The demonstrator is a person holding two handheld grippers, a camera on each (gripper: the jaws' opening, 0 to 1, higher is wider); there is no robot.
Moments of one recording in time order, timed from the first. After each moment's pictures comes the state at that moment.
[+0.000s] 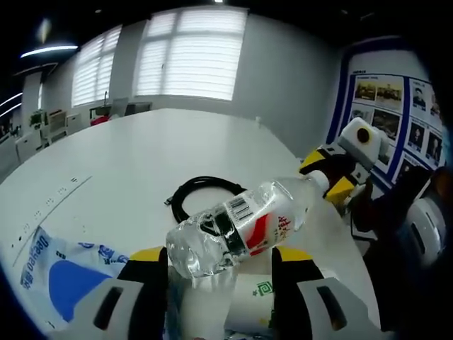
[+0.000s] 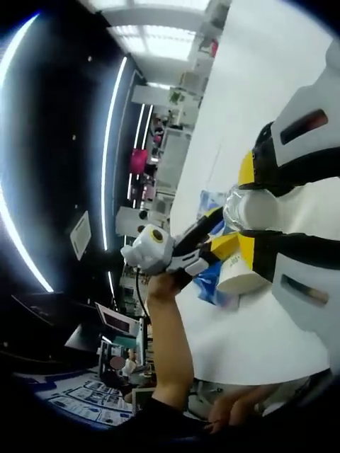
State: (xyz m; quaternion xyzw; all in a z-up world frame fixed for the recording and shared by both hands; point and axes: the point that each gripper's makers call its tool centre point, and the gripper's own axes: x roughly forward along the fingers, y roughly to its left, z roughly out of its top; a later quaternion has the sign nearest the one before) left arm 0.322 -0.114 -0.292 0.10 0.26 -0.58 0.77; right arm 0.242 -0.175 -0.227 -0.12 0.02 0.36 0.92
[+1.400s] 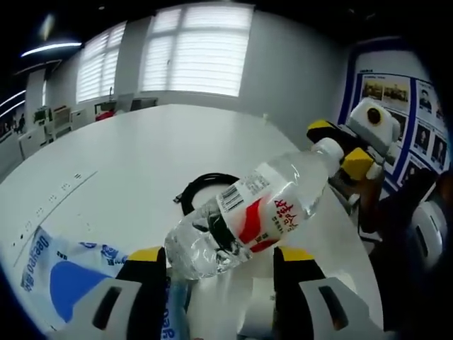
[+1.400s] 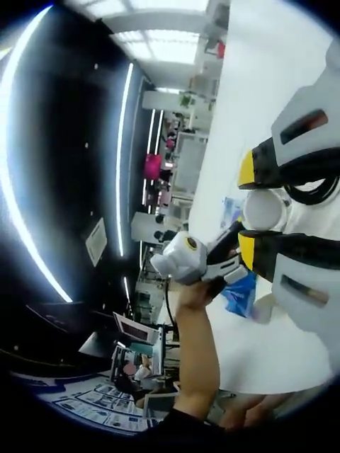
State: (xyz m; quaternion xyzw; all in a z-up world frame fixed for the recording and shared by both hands) left arm 0.327 -0.113 -0.299 0.11 0.27 -0.56 0.78; right arm 0.272 -0.153 -0.190 -0.09 -0.02 0.35 0.93
